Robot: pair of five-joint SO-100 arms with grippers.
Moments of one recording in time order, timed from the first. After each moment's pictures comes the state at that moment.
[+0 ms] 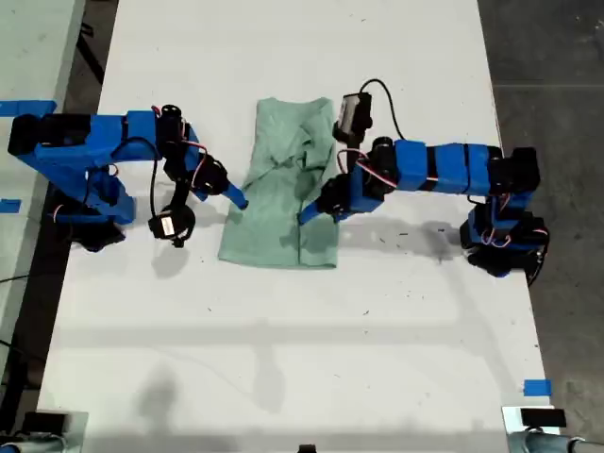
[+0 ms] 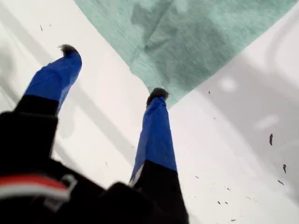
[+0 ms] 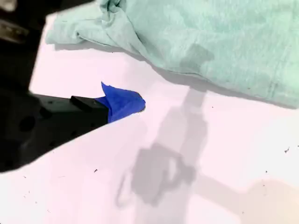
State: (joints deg) arm 0 -2.5 103.1 104.2 80.5 17.6; arm 1 5.6 81.3 69.6 85.0 -16.0
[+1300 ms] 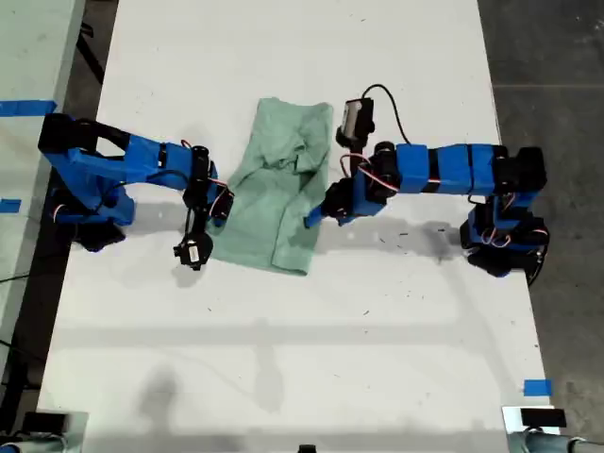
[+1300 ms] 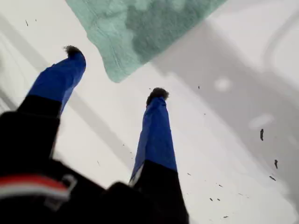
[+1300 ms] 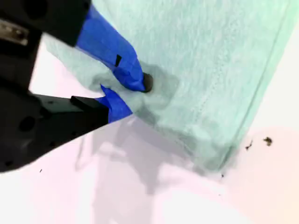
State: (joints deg) arm 0 1.6 84.6 112.6 61.3 13.0; arm 1 5.6 84.2 77.3 81.6 -16.0
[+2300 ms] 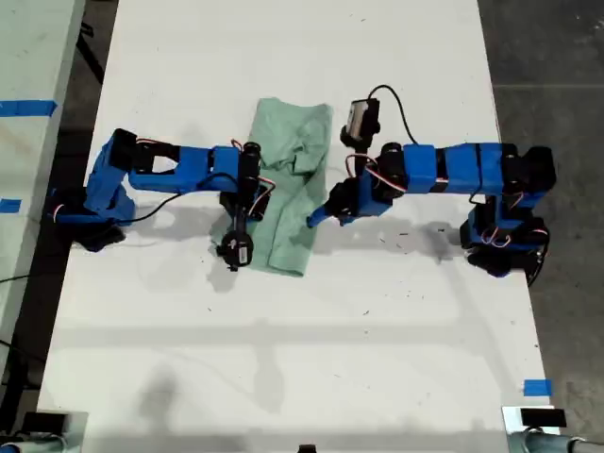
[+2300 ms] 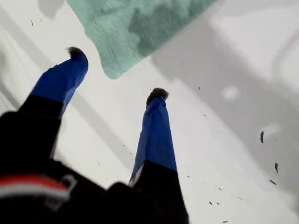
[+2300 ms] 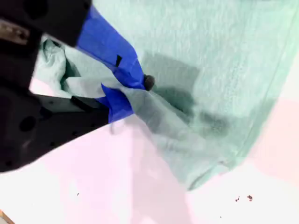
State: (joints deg) arm 0 4.1 51.7 50.2 97.5 11.3; arm 1 5.6 88.9 84.1 77.4 -16.0
